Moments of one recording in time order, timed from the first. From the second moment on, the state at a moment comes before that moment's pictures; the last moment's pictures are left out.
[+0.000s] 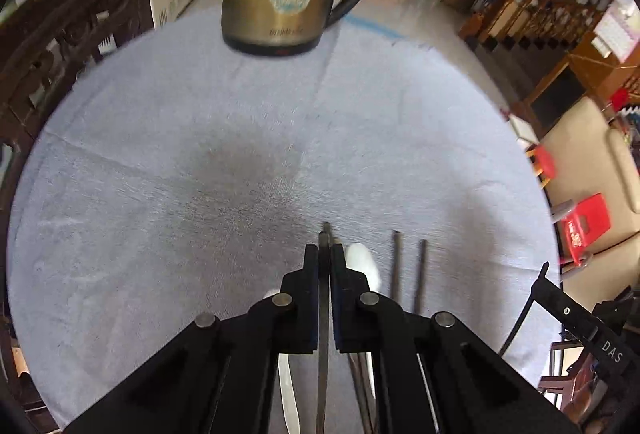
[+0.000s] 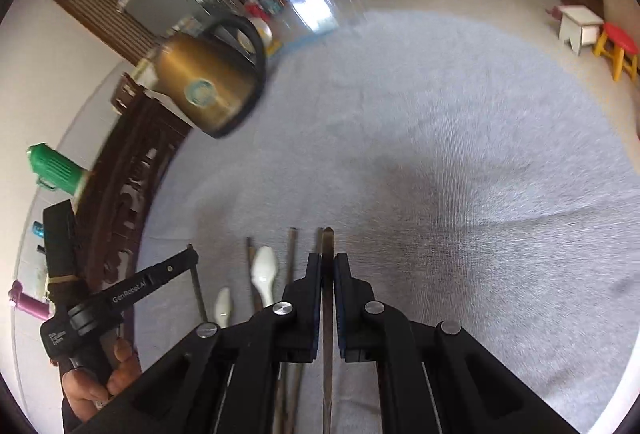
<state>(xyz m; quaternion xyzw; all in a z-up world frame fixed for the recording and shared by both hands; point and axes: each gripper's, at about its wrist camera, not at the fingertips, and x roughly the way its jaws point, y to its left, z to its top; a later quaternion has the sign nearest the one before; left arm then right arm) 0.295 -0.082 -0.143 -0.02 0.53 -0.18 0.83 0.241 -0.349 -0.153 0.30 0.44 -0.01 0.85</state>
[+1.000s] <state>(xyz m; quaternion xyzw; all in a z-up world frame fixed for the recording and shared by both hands) 0.067 0.000 0.058 -0.06 0.20 -0.23 0.95 0.009 -0.245 0.025 0.16 0.12 -0.06 0.98</state>
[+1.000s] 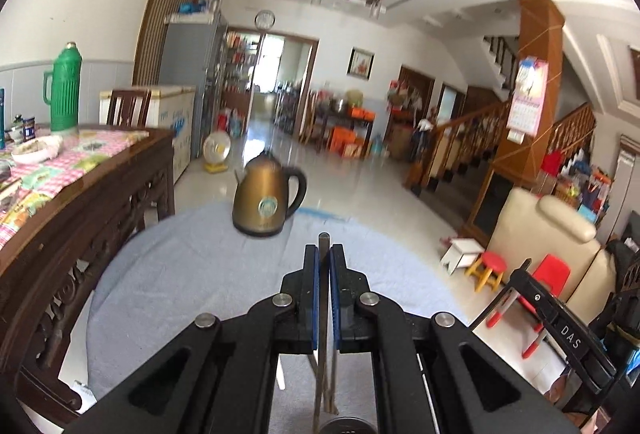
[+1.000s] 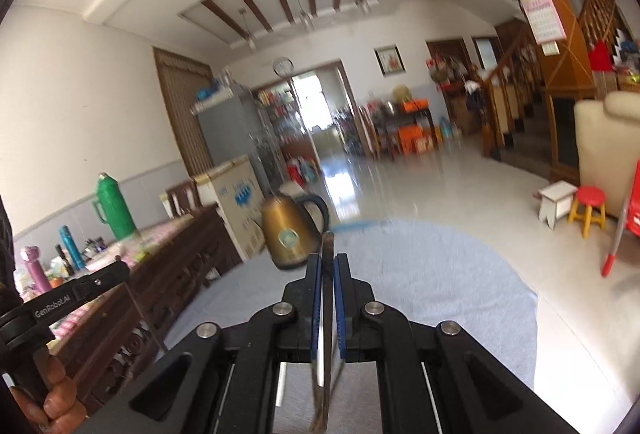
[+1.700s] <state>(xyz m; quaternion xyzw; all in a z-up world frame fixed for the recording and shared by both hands) 0.067 -0.002 -0.001 -0.07 0.28 -0.23 0.93 -0.007 -0.190 -0.017 0.13 0.21 0.00 0.97</state>
